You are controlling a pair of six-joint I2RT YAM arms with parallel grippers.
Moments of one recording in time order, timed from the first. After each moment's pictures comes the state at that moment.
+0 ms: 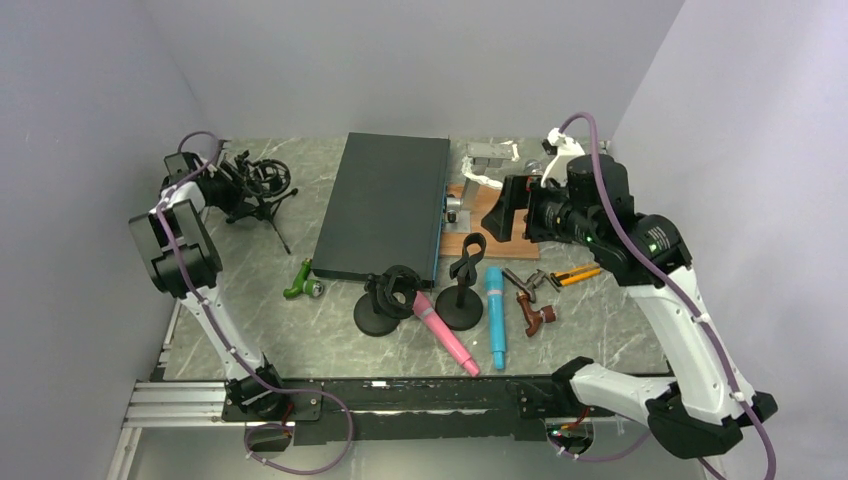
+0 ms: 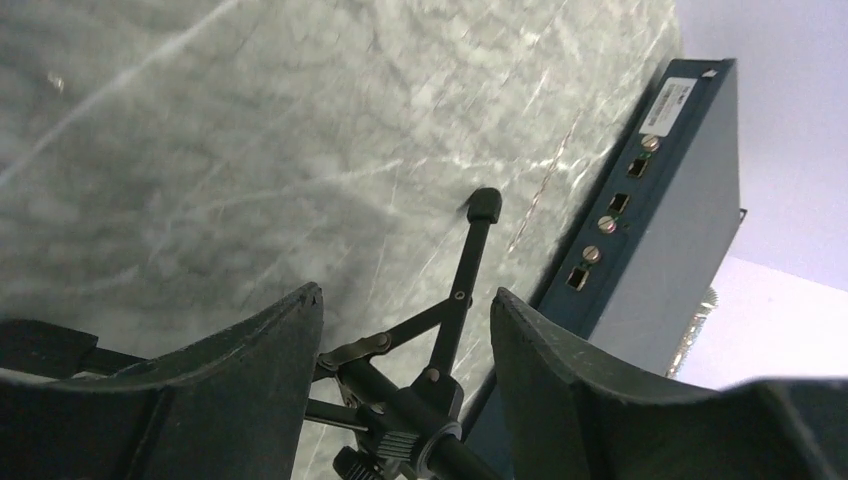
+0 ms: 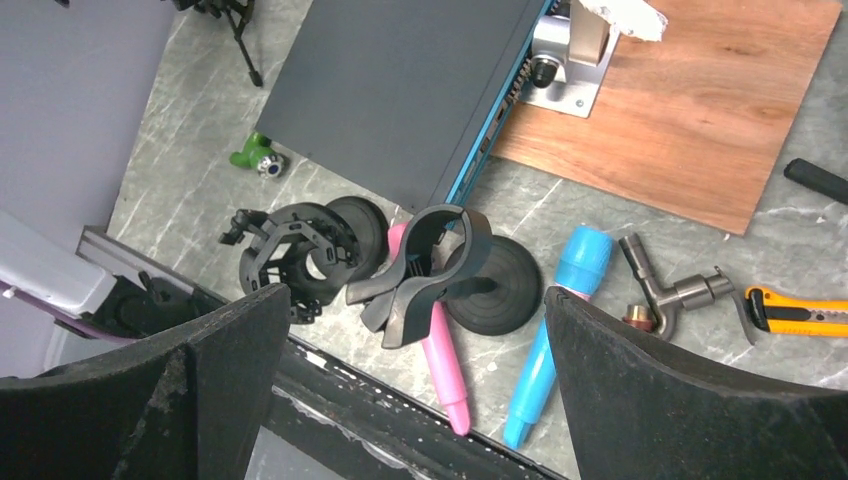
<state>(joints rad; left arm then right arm) 0.45 2.16 1.58 -0.33 0.60 -0.54 0.51 1.09 1.56 -1.02 -0.07 0.40</state>
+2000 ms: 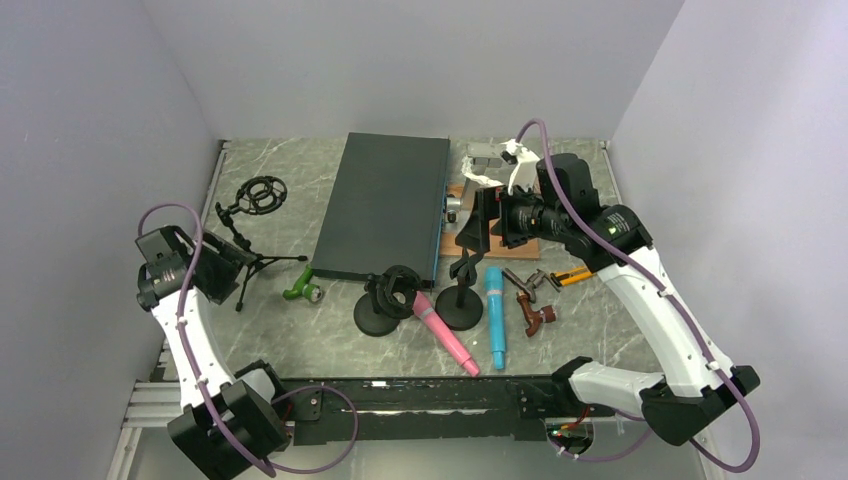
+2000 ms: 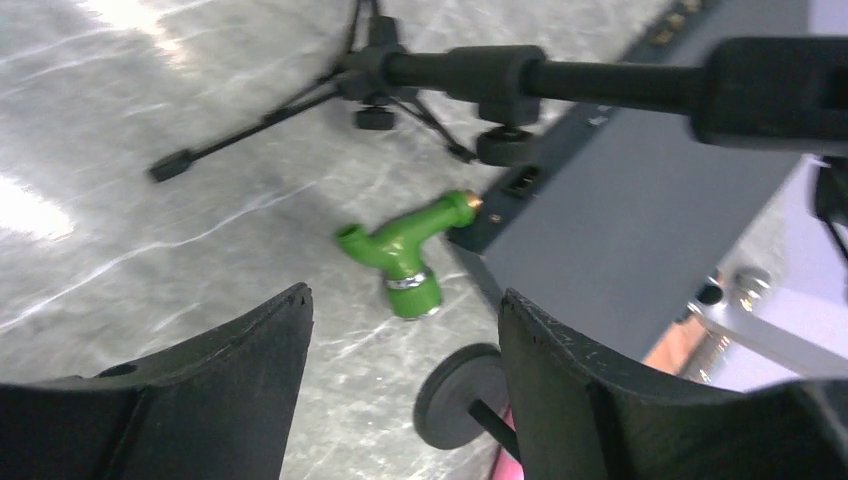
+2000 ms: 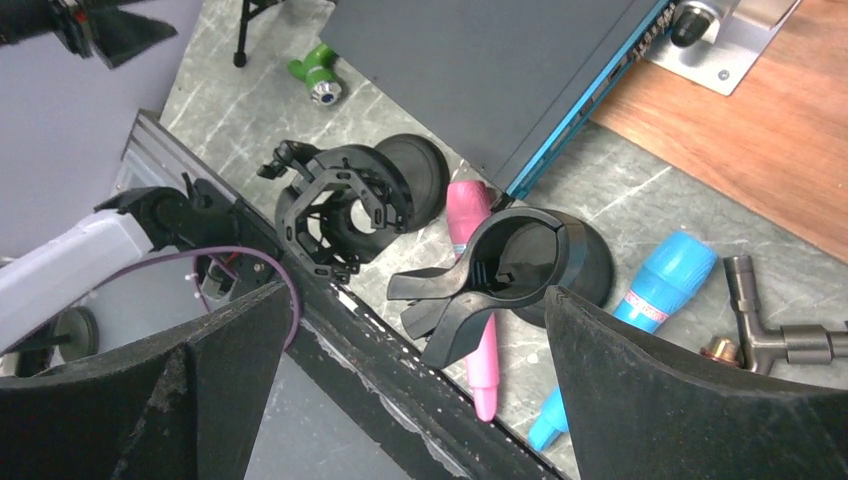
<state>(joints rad) 0.58 0.95 0.84 -0.80 0.31 -0.54 0.51 1.15 1.43 -0.90 -0.33 0.33</state>
